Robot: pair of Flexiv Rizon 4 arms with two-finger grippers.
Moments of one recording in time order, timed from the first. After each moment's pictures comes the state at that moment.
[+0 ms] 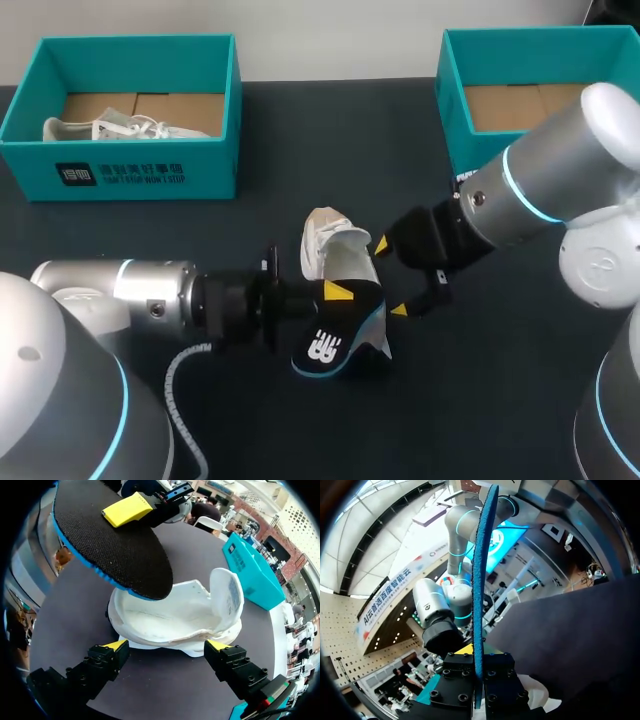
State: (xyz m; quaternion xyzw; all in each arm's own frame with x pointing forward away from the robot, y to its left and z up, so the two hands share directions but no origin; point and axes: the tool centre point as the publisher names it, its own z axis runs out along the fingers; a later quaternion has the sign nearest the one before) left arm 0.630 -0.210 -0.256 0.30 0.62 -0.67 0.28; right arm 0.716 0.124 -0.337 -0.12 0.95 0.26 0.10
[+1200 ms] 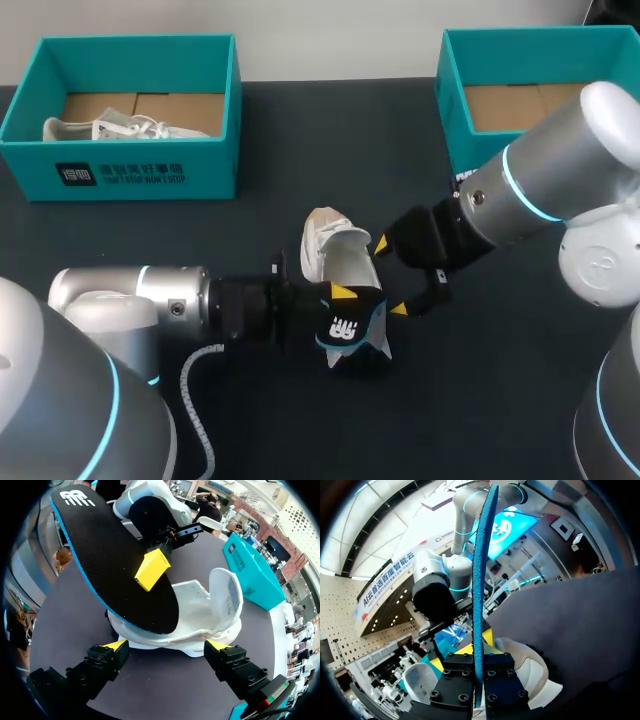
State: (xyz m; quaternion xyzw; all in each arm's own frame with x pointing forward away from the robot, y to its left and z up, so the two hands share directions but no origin) left arm 0.670 -0.218 -0.316 0.26 0.67 -0.65 0.26; right arm 0.717 0.125 -0.338 -0.12 0.95 0.26 0.10
